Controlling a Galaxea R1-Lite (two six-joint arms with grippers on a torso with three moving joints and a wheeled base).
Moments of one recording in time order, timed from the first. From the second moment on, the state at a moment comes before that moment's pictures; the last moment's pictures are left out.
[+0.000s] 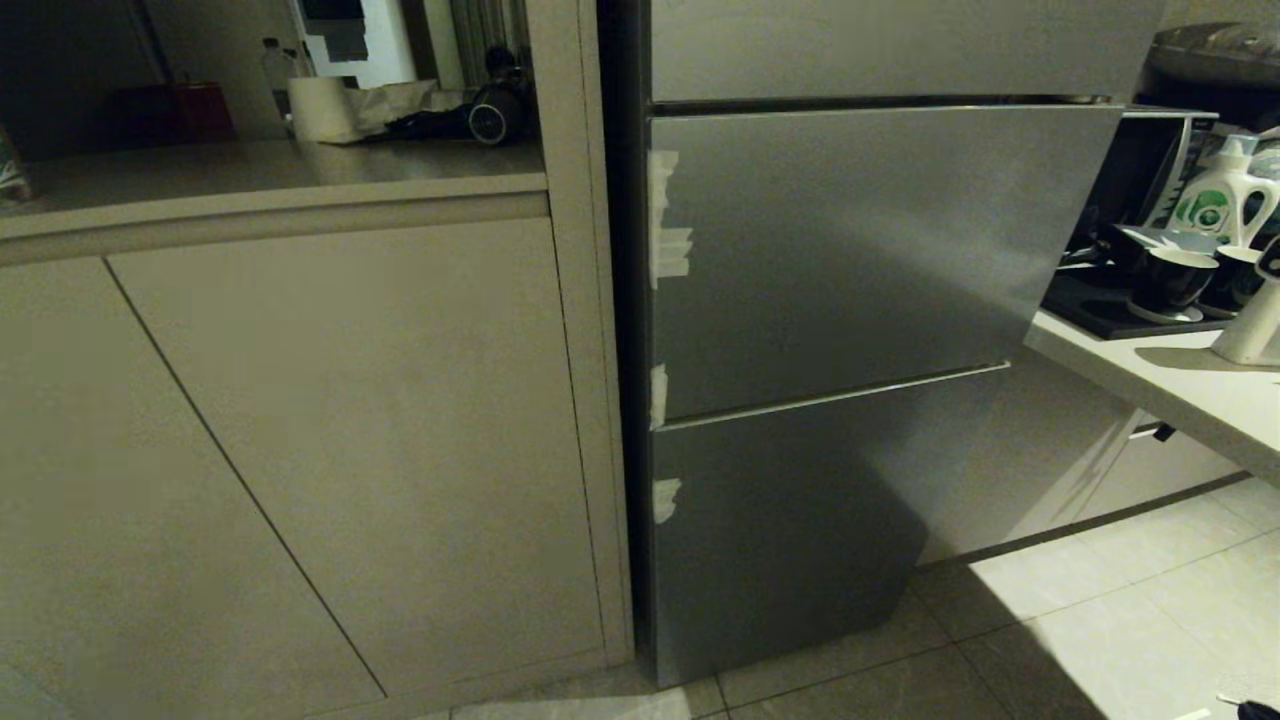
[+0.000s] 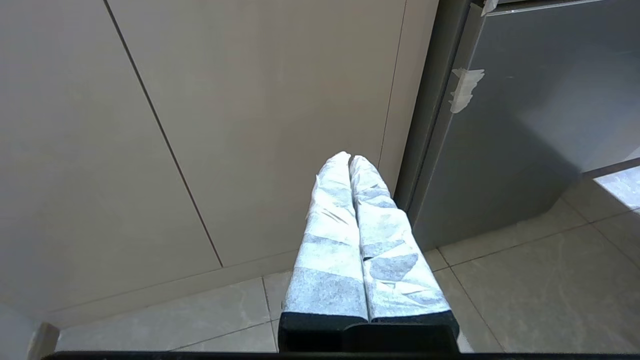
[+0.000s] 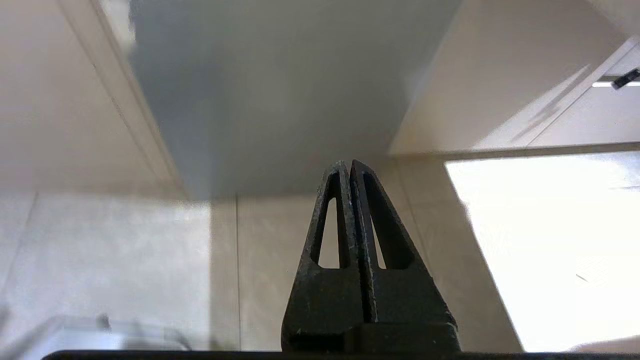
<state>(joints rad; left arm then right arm) 0.00 0.00 -0.04 0.09 0.00 0.00 0.10 0.50 -0.01 -0.24 -0.07 -0.12</state>
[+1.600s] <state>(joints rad) 0.00 0.00 -0.04 0.09 0.00 0.00 0.00 0.00 0.00 -0.08 -0.01 0.01</state>
